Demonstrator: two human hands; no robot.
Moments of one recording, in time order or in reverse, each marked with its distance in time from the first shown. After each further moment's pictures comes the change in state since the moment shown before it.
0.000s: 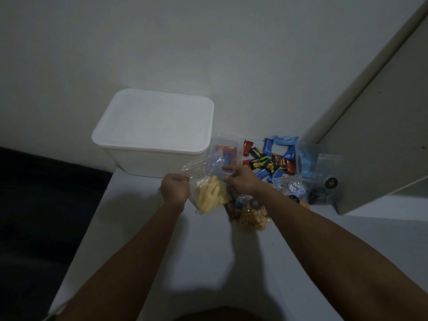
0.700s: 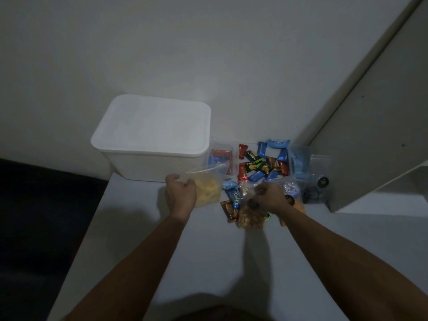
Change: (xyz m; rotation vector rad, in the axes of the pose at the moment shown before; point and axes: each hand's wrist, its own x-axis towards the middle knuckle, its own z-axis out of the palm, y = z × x) left_hand -0.078 0.044 -0.023 0.141 0.000 0.135; right_hand -0.033 0.069 -0.023 -0.319 0.361 0.194
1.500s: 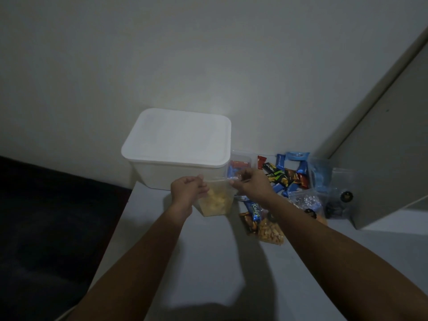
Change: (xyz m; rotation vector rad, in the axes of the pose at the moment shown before) left_hand 0.038 0.019 -0.036 -0.468 -0.256 -0.180; right_hand -0.009 -0.117 0.018 0.397 -0.037 -0.289
